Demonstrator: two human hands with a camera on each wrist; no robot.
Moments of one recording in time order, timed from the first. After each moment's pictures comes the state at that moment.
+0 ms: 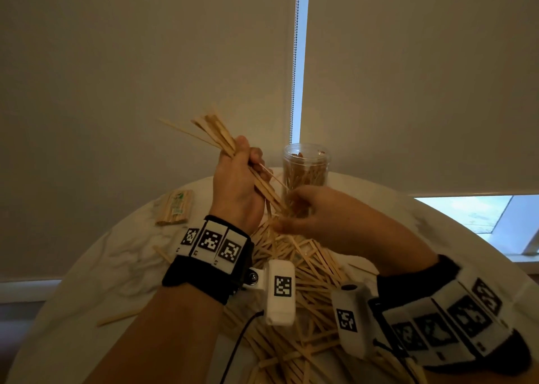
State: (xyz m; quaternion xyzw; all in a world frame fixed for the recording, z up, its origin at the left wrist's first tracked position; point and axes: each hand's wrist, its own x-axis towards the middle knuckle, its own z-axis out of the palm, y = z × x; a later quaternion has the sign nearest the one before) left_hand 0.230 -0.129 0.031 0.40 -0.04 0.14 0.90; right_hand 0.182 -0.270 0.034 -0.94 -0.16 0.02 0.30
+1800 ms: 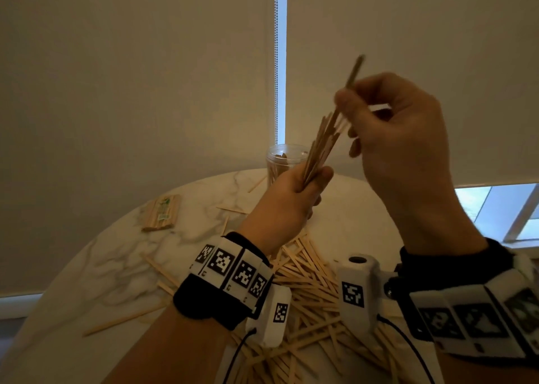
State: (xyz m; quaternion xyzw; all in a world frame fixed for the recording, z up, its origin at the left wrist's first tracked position) left_hand 0.193 -0.181 0.024 0.72 -0.27 0.01 0.64; right_hand 0.156 -0.309 0.094 -0.73 -0.14 -0.44 0.49
